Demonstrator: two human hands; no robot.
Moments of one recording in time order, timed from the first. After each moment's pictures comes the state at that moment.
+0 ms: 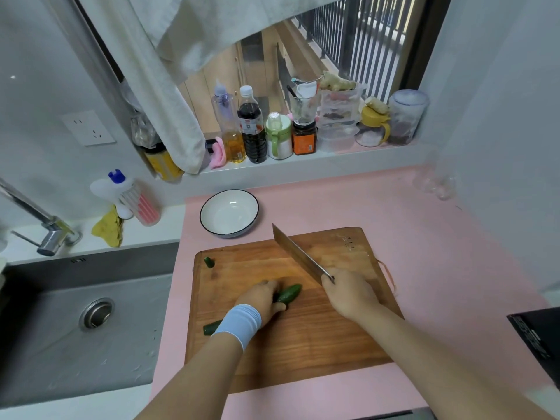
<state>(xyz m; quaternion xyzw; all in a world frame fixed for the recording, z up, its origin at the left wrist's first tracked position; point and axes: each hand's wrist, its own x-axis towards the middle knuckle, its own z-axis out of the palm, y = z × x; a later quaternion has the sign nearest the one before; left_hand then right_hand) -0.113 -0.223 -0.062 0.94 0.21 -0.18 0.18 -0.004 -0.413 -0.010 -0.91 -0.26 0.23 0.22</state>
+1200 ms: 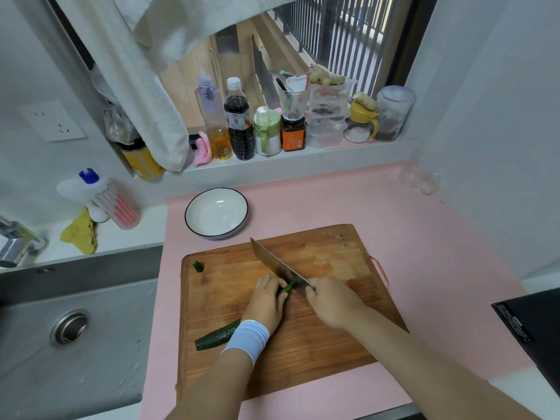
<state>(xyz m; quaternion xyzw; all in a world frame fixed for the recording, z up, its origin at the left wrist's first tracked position) -0.112 -0.238 -0.104 0.92 0.16 0.11 0.35 -0.028 -0.390 -0.005 -0.89 -0.27 0.30 0.20</state>
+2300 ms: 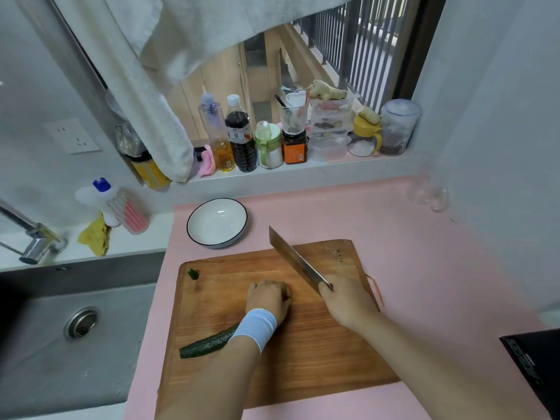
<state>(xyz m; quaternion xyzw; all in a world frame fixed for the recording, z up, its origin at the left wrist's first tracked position) -0.055 -0.261 -0.069 0.95 0.26 -0.08 0.13 0.032 -0.430 -0.010 -0.90 -0.27 0.23 0.24</state>
